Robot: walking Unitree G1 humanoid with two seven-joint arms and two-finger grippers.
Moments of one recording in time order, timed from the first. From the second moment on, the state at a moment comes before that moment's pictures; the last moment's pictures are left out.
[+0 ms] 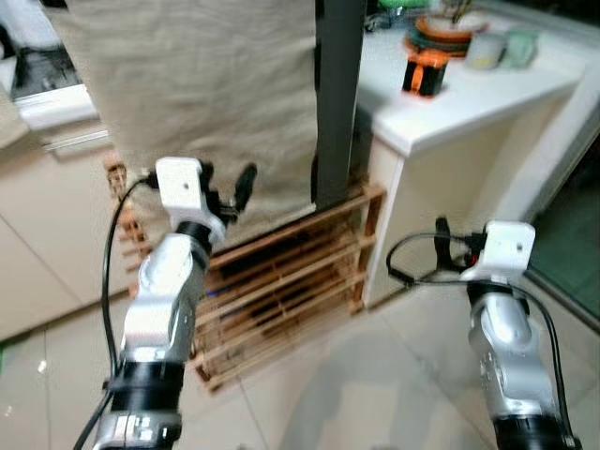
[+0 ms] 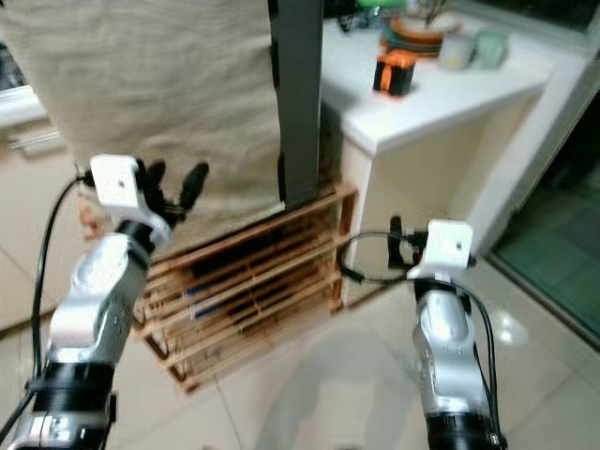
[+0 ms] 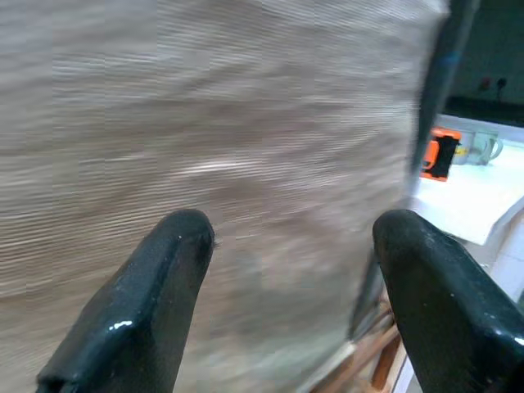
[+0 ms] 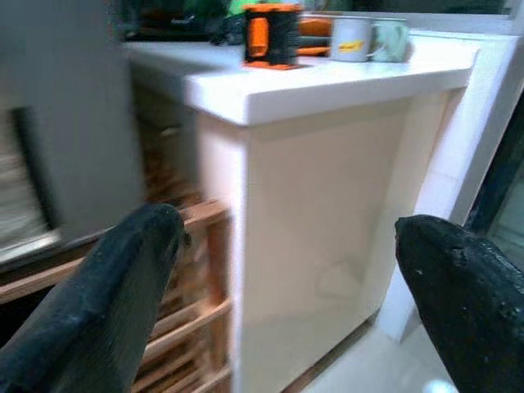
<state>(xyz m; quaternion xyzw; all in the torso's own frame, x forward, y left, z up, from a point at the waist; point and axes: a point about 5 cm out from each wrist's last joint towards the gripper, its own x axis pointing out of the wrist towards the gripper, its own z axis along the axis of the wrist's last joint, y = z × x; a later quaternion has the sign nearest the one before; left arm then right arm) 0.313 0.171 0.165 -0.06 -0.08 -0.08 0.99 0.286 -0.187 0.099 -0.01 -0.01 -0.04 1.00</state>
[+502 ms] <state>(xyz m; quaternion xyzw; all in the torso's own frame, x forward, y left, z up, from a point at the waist) 0.300 0.152 0.169 -0.02 -0.08 -0.17 0.98 0.287 -0.180 0.102 0.00 -0.02 -0.03 1.00</state>
